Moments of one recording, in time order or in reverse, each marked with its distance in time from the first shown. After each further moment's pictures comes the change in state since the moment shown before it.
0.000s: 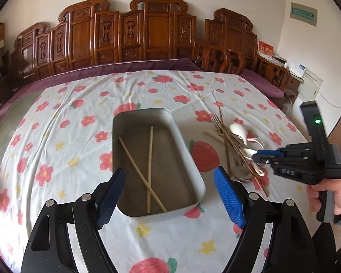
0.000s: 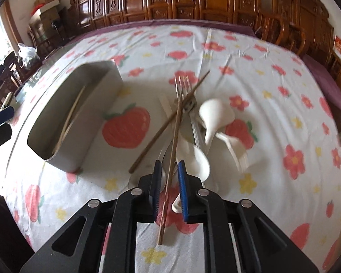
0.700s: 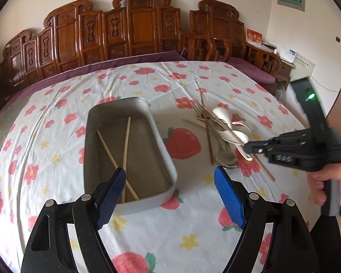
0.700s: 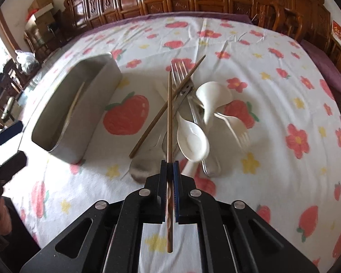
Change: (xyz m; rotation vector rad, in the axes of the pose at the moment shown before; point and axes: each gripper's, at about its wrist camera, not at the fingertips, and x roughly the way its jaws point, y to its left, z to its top) left arm 0.010 -0.041 -0.018 0.083 0.033 -0.027; right arm -0.015 -0.007 -0.016 0.058 0.010 0.031
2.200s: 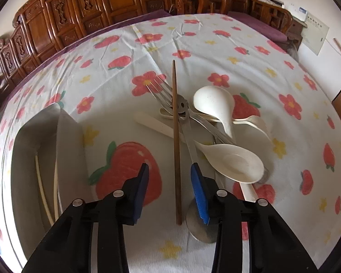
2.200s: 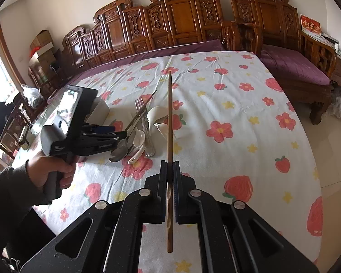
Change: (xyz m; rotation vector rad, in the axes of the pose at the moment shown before) left arm 0.154 -0.078 0.057 0.095 0.281 0.079; right arm -0.120 -0.095 -0.063 0.098 -0.213 0.025
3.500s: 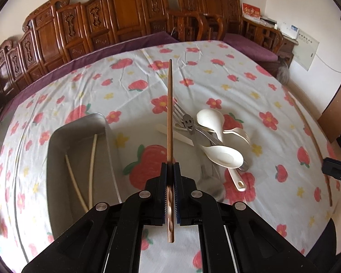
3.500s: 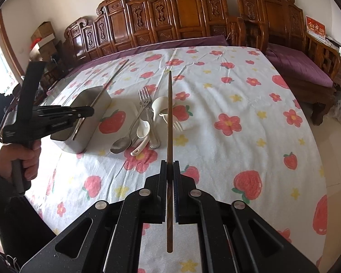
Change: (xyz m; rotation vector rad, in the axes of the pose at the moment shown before) left arm -0.084 0.032 -0.020 -0.023 -0.138 -0.047; right arm 0.015 0.016 -0.009 -0.031 0.036 -0.006
